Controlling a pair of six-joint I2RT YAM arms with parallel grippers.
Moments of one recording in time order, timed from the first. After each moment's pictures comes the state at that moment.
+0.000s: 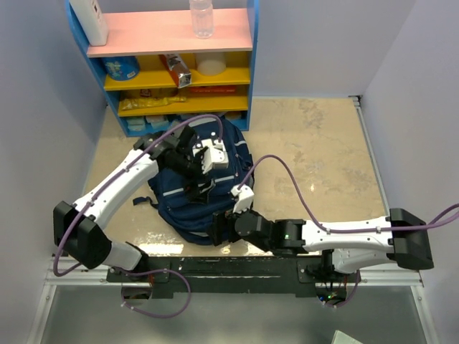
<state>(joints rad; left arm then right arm) -0.53 1.43 1.28 -1.04 0.60 0.70 1.41 1.21 0.71 -0.04 0.49 0.80</state>
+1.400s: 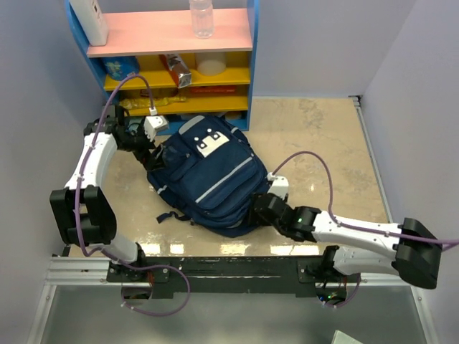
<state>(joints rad) 0.11 1.59 1.36 -0.91 0.70 0.89 1.15 1.17 0.59 -0.31 0.51 0.95</state>
